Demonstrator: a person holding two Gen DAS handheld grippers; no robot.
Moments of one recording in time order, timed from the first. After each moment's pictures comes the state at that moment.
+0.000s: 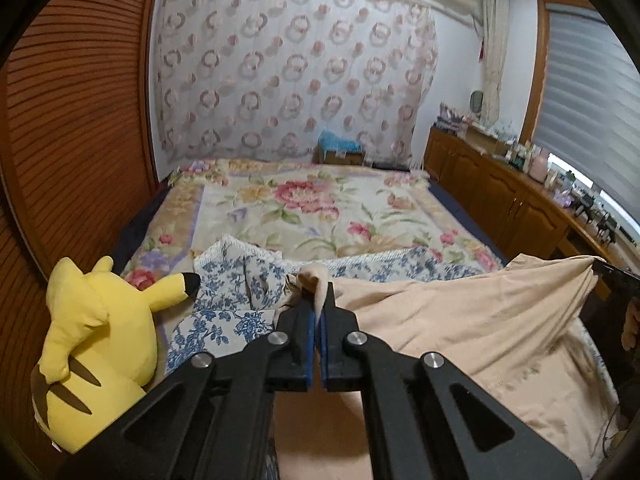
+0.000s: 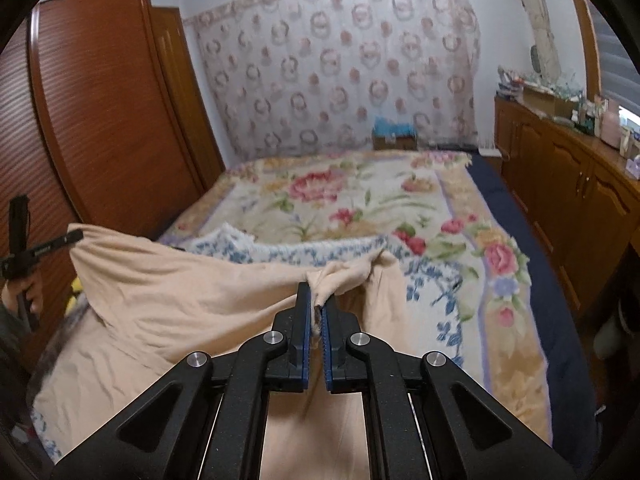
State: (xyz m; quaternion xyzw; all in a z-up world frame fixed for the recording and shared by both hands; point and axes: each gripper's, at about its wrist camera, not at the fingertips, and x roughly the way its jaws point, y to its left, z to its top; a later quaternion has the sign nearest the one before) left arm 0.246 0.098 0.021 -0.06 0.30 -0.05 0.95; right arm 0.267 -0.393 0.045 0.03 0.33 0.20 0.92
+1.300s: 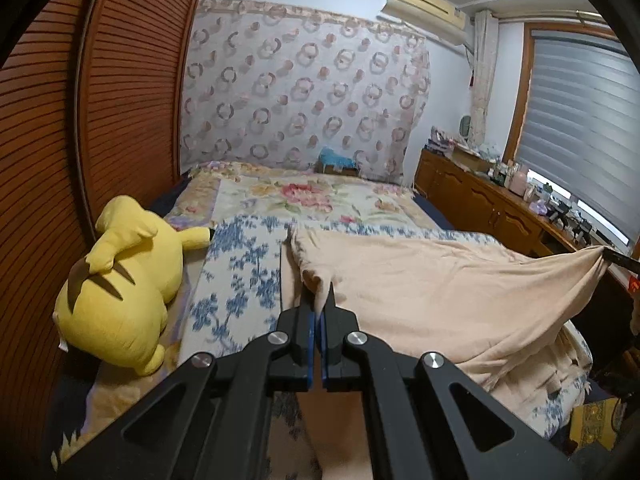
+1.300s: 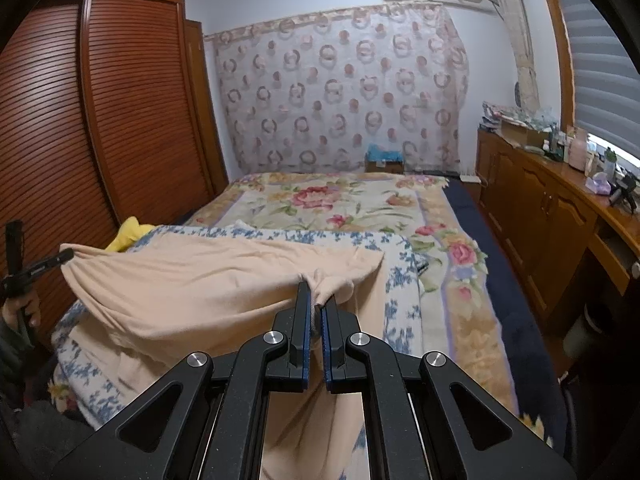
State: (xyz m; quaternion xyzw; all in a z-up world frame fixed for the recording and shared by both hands) left arm 0.023 0.102 -0.004 -0.09 0.26 -0.04 0.96; right arm 0.058 -0.428 0.093 0.00 0.29 0.19 0.94
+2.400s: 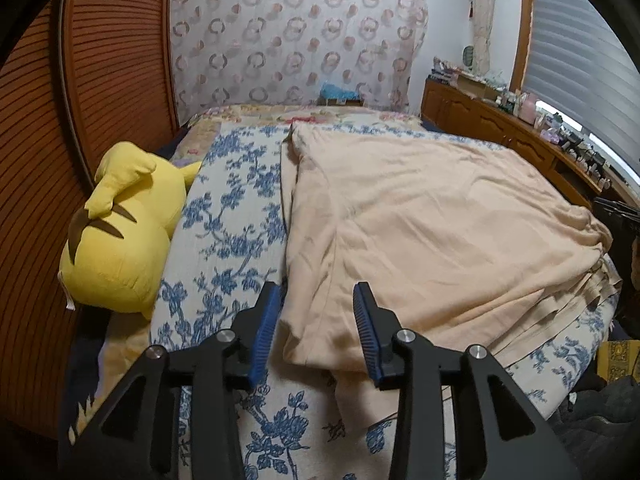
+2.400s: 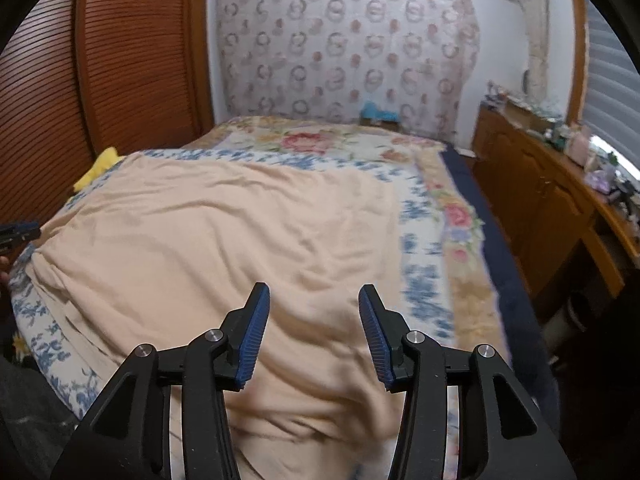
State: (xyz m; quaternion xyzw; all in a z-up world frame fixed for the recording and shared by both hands) left arm 0.002 0.076 -0.070 -0.03 0.37 -0.03 0.93; right arm 0.071 -0.386 -0.002 -0.07 0.36 0.18 0.91
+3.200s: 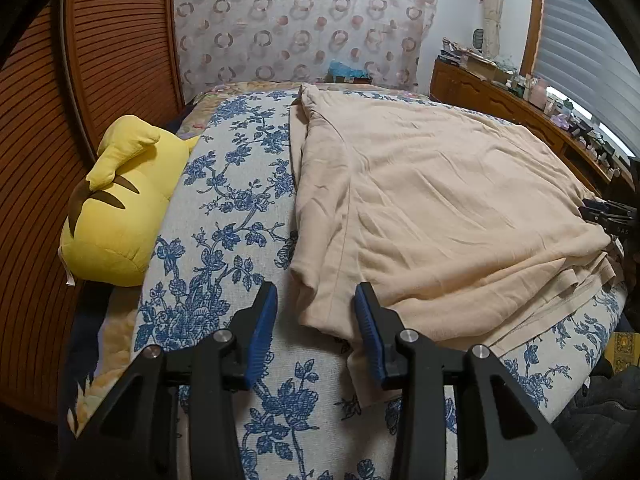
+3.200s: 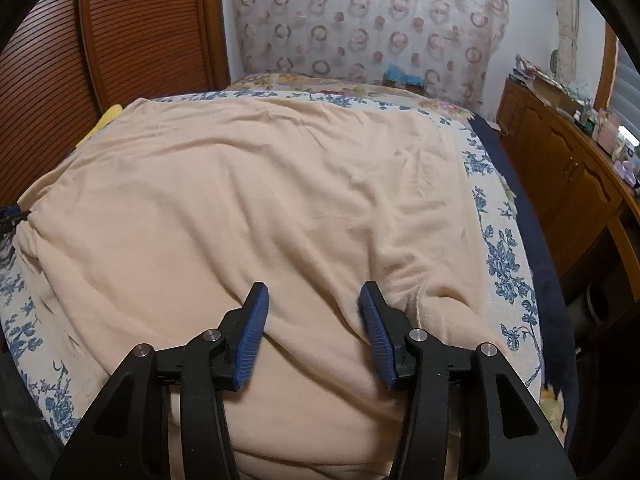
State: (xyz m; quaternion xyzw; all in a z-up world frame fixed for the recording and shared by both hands) left arm -0.003 0.078 -0.095 -0.03 0.41 -0.02 0.91; right arm 0.089 -0.355 -0.058 -0.09 0.42 0.20 0.88
